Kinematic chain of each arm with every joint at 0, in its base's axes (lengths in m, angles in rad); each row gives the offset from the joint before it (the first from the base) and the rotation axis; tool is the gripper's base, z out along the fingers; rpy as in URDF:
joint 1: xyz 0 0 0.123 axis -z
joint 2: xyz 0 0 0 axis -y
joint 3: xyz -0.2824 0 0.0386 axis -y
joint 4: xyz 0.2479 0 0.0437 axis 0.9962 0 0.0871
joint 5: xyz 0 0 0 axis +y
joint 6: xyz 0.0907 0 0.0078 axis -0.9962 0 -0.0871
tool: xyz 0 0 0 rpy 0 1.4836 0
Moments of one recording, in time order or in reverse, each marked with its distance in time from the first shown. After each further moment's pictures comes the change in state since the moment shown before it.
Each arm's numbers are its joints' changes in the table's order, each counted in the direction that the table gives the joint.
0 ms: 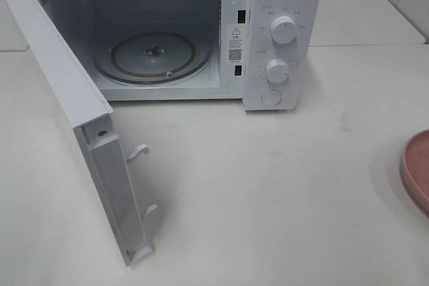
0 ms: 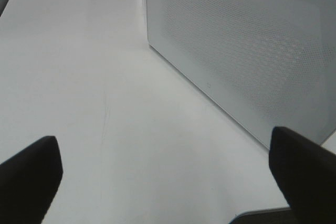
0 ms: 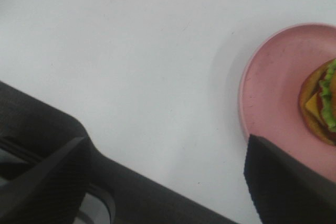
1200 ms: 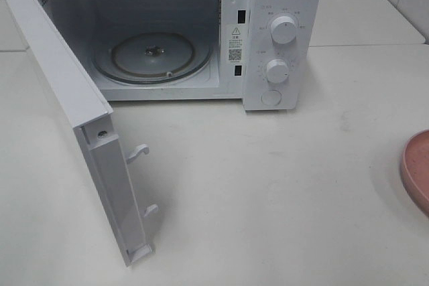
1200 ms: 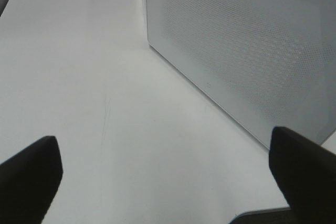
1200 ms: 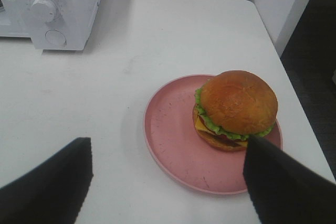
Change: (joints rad) left arm 0.000 0.000 0.000 0.000 0.000 0.000; right arm 0.405 0.570 -0.111 -0.038 -0.044 0.003
